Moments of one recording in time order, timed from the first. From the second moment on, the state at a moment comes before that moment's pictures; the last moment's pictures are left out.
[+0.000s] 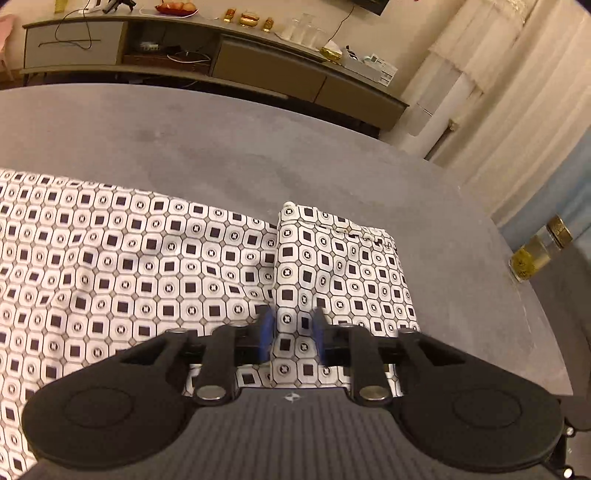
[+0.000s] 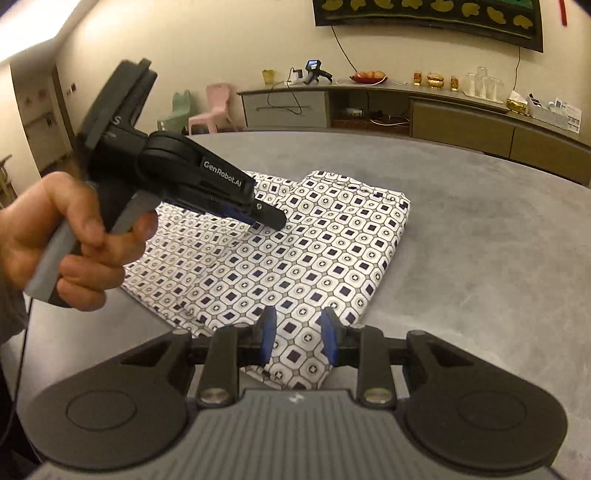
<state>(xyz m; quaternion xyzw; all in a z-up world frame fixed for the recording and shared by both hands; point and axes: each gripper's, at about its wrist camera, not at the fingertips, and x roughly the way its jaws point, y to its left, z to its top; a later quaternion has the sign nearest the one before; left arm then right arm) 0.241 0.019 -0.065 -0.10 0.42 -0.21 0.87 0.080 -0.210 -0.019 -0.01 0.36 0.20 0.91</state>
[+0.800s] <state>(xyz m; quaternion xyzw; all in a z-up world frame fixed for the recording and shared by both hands) 0.248 0.025 -0.066 -0.16 0.41 -0.23 0.87 0.126 -0.197 -0.029 0.00 0.36 0.14 0.92</state>
